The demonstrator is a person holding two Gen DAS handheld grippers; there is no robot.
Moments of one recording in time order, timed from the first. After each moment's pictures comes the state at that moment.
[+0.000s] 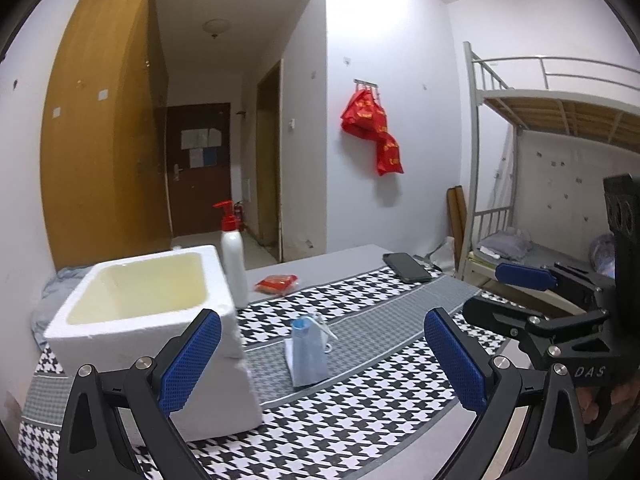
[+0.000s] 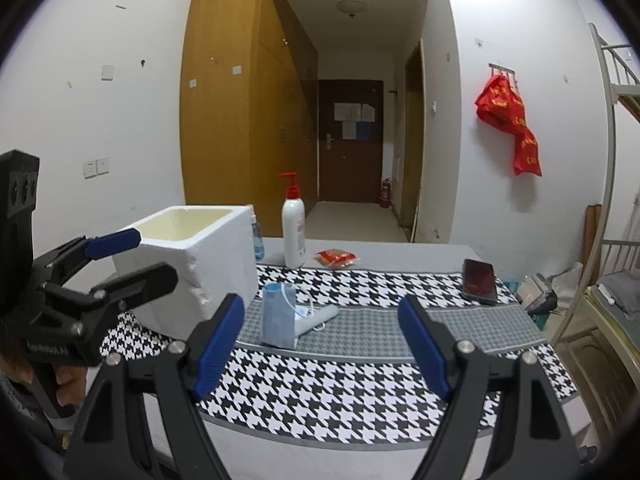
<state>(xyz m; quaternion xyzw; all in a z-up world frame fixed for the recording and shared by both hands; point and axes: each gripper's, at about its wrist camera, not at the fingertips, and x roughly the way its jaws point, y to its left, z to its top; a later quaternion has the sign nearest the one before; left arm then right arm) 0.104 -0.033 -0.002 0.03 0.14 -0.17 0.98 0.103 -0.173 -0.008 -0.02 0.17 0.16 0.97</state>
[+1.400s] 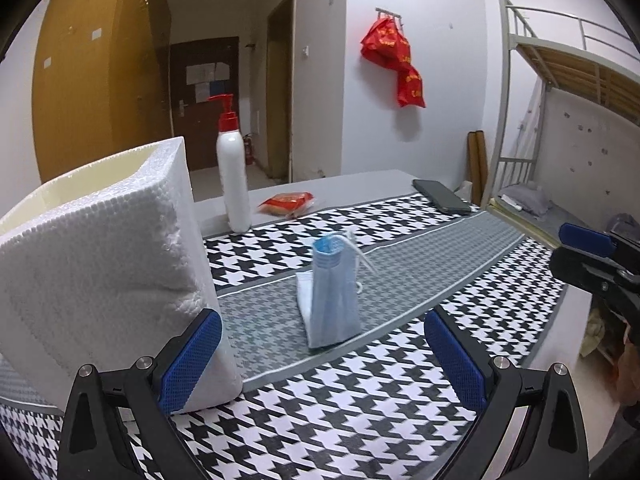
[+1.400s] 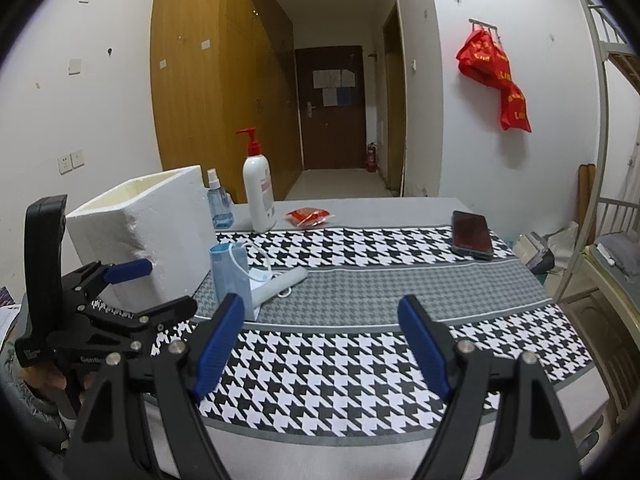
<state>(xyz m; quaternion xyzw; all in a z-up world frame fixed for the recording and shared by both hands) 0.188 -0.029 -0.061 0.03 0.27 -0.13 0.95 0.146 -0.199 -0.047 0.00 0.24 0.14 0.96</state>
